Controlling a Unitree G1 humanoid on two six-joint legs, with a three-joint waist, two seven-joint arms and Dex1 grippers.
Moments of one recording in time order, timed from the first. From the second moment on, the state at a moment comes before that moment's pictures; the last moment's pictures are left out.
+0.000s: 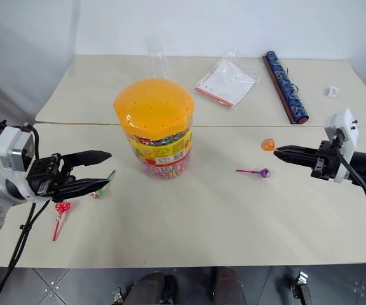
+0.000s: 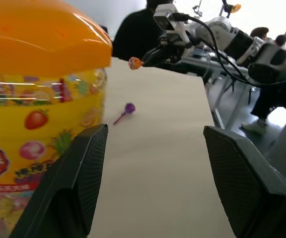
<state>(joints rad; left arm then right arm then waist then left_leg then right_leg) -0.25 0.82 0.33 -0.22 -0.88 0.50 -1.20 -0.37 -1.01 -0.31 0.06 0.62 0.65 1.19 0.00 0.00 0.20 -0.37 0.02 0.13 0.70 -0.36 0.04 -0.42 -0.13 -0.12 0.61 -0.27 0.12</state>
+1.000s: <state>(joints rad) -0.05 0.78 0.33 -0.21 -0.57 0.26 -1.11 -0.30 -0.78 -0.17 -0.10 0.55 0.14 1.30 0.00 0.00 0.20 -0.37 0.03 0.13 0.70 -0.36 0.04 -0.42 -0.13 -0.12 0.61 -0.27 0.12</state>
